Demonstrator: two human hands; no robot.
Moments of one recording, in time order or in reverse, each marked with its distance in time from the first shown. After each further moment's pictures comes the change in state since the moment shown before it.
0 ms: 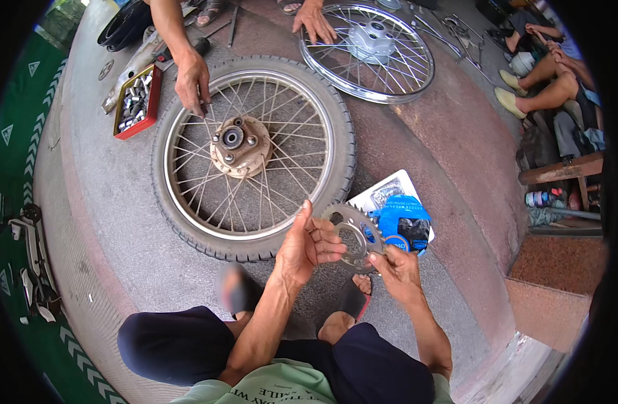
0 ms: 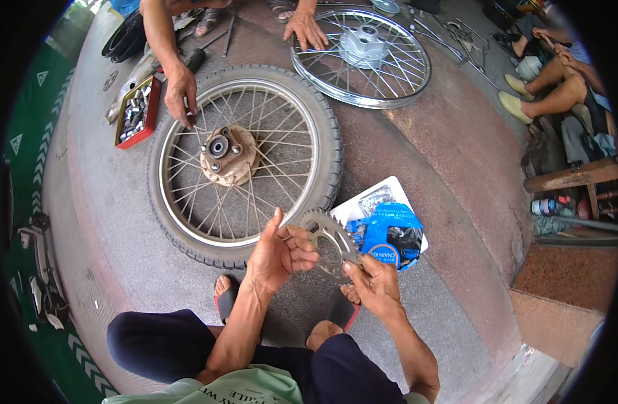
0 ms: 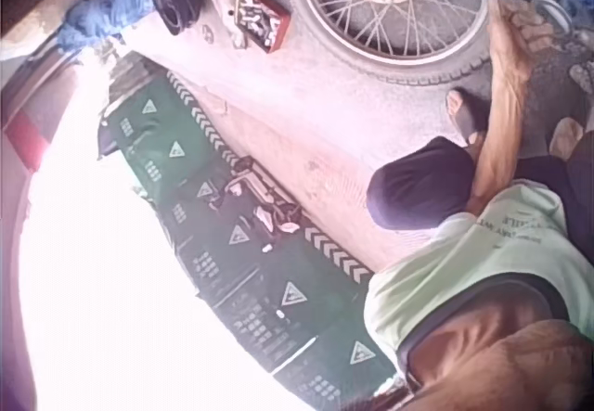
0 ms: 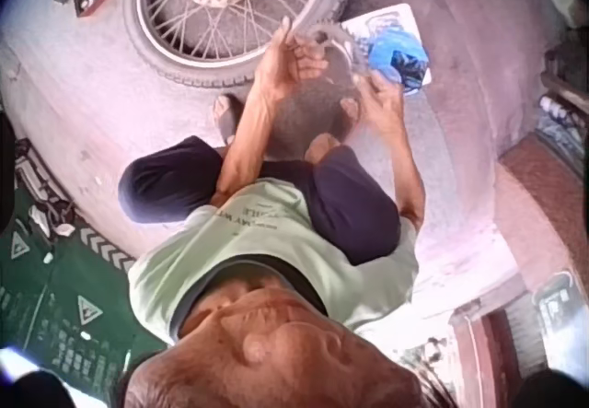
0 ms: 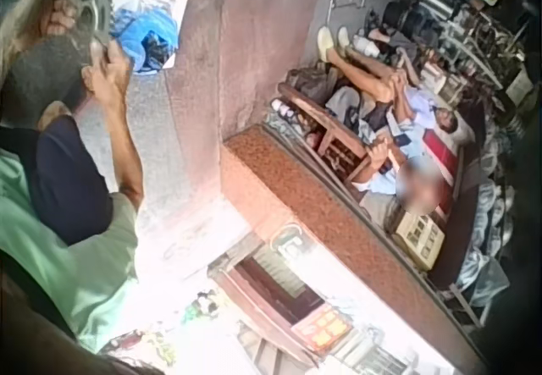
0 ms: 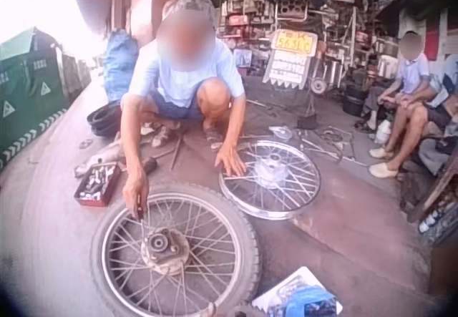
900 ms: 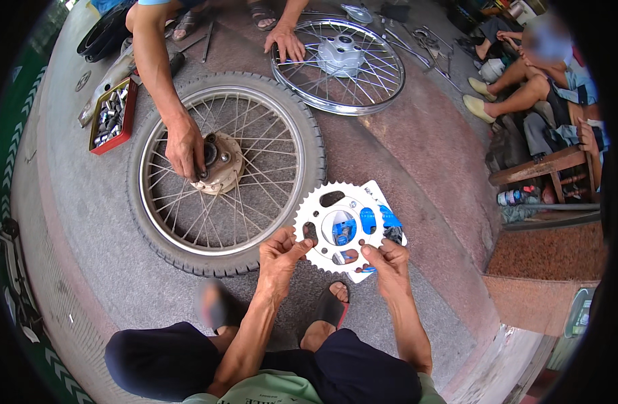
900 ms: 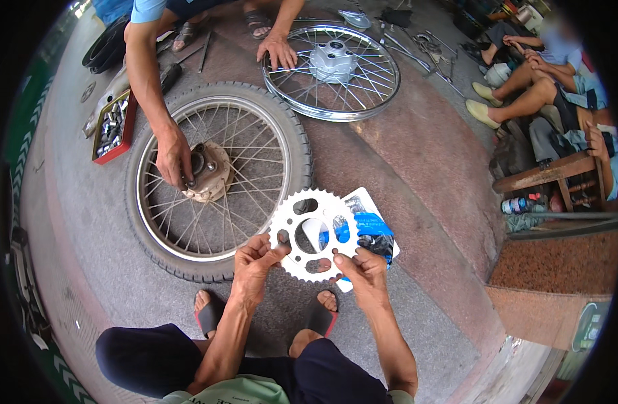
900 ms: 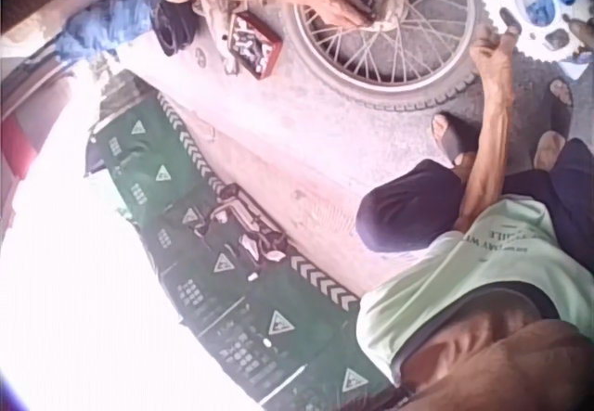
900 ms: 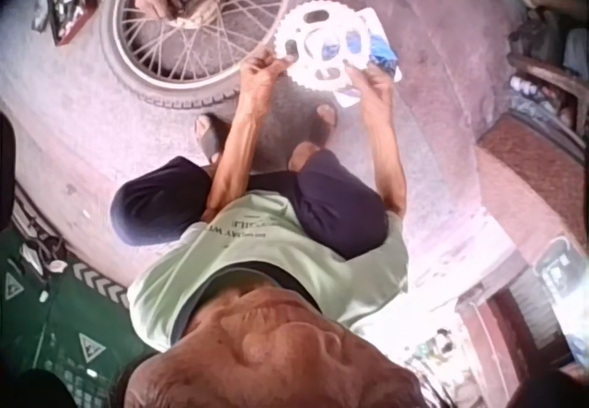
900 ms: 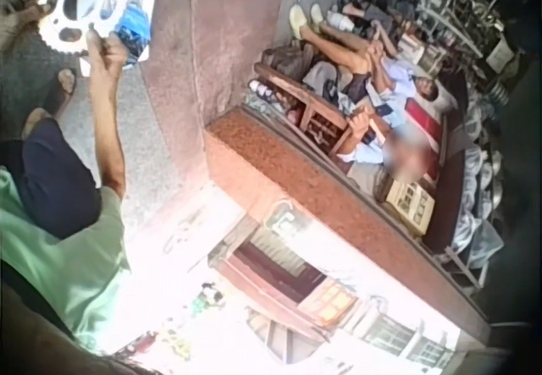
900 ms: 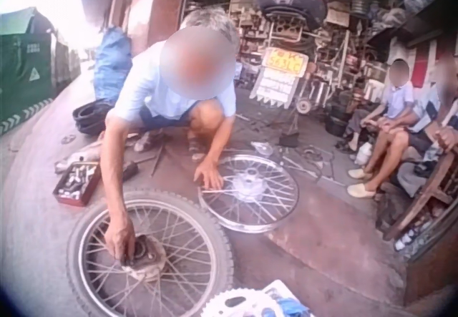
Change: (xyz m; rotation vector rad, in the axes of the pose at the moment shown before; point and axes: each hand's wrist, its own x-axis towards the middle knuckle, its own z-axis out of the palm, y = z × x) left_hand 0.000 -0.015 0.002 0.390 0.033 0.355; right_hand 0.008 -0.012 -0.014 0.553 0.203 0.108
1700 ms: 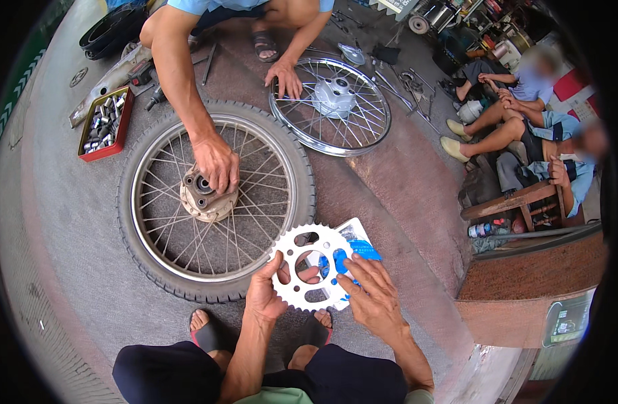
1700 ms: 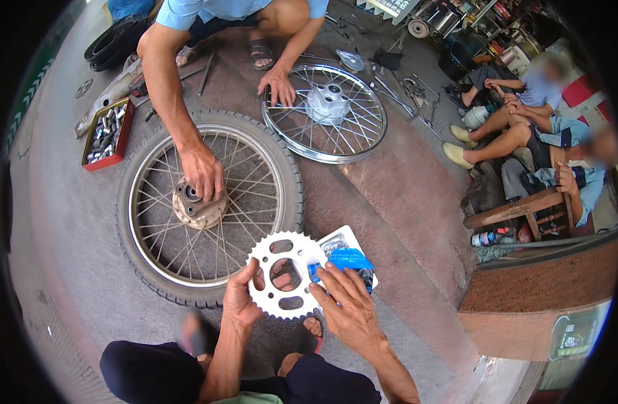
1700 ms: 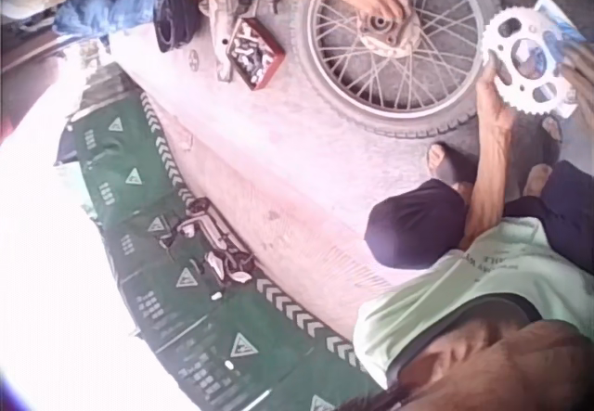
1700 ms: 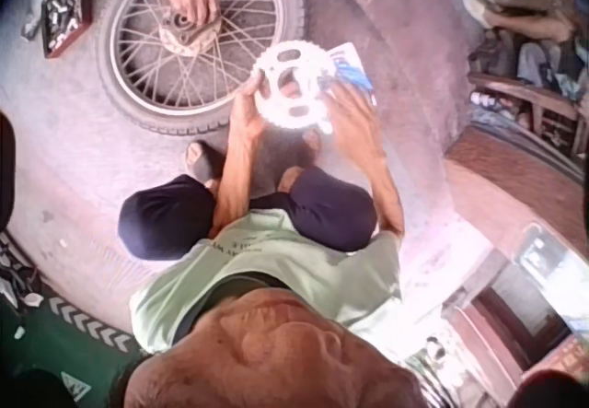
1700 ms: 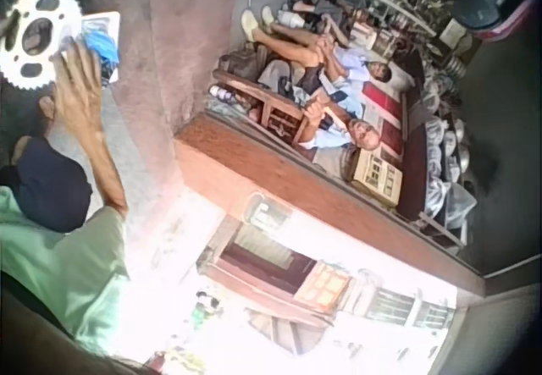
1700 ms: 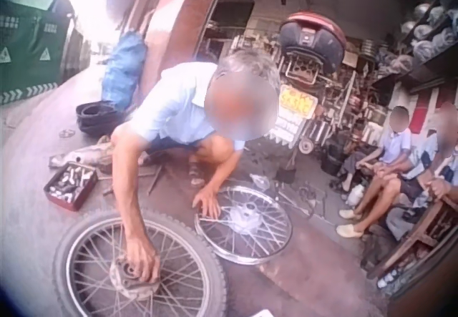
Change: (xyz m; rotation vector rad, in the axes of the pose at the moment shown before) left_hand -0.001 0.027 -0.016 -0.928 -0.257 -0.235; right_hand -0.013 -0.082 0.042 -1.309 -0.269 -0.885
